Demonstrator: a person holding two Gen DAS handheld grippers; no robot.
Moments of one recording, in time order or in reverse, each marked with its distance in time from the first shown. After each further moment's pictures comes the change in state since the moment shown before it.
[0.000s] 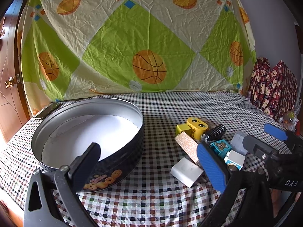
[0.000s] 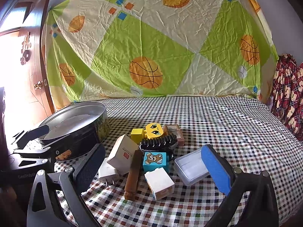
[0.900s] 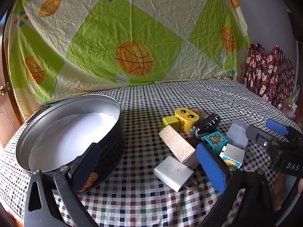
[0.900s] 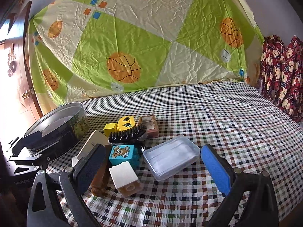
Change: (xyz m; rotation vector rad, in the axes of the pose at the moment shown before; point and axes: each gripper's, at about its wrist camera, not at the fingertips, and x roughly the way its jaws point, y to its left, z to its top) left arm 0.030 -0.039 -0.006 0.088 0.051 -0.030; right arm 0.015 -0.057 -0.016 0.122 0.043 -0.072
